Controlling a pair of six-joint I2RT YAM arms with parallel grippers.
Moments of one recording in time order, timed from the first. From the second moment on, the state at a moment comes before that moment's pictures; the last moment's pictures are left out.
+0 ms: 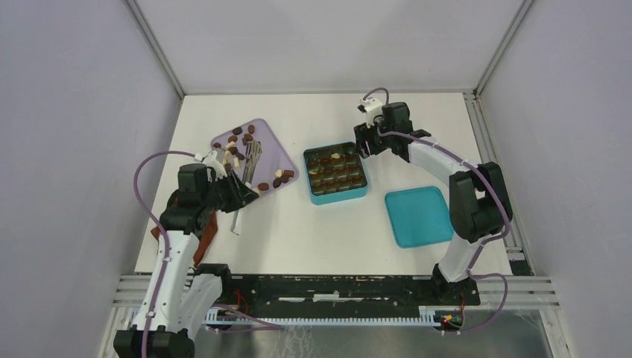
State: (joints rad) left arm -0.01 0.78 0.71 -0.64 0.42 -0.42; right arm 0.34 1.76 1.23 -0.17 -0.29 -0.14
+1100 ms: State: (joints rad) left arm -0.01 0.73 0.70 -0.68 0.45 -0.42; right arm 0.38 2.04 1.44 -0.17 -0.14 0.03
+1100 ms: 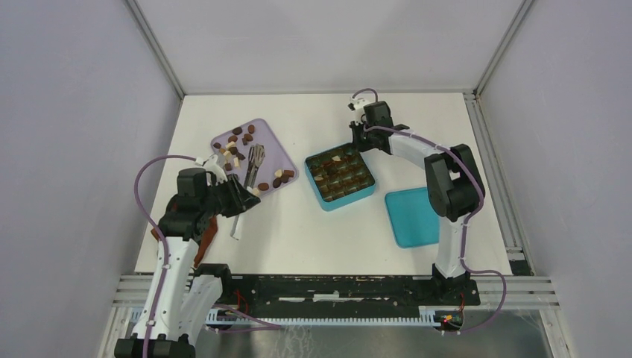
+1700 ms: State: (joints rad) left arm -0.01 0.67 0.70 -0.67 0.59 -0.42; right arm 0.52 1.66 1.38 -0.05 -0.02 -0.20
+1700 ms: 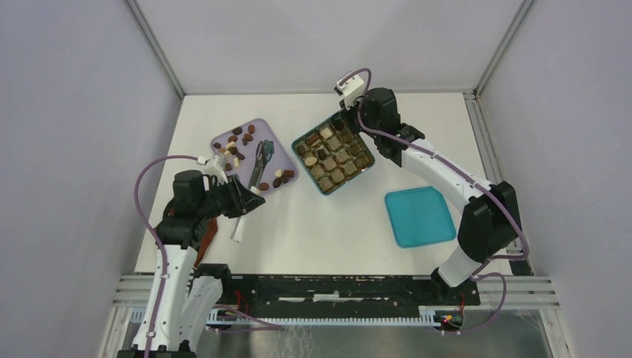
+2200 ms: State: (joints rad) left arm -0.01 0.63 0.70 -0.61 0.73 -0.41; right arm 0.59 1.62 1.31 -0.10 0.07 -0.33
